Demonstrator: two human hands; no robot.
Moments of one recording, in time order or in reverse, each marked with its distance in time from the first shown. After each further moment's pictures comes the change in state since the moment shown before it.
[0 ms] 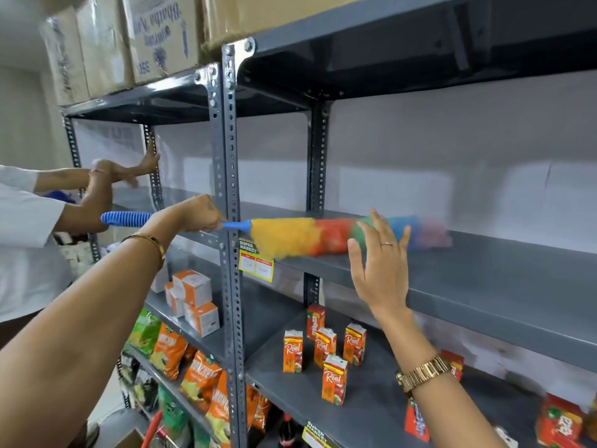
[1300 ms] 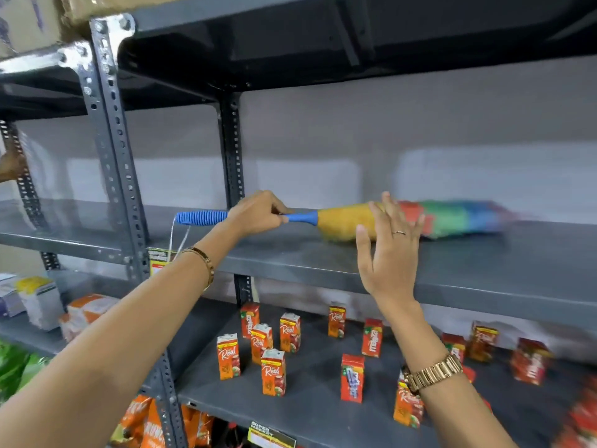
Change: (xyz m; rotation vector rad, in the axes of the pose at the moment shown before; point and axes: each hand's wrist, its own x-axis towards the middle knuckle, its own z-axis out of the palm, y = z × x) left_hand -0.014 0.173 0.106 0.006 0.002 0.637; right_hand -0.012 0.059 -0.085 -0.224 0.243 0.056
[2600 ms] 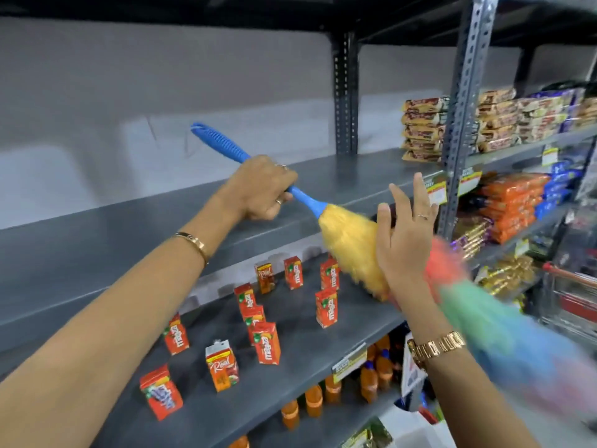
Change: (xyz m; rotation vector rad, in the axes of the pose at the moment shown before) left_hand 0.025 0.335 0.120 0.108 0.344 1.467; right_hand -0.056 0.160 -0.297 -0.780 0.266 0.279
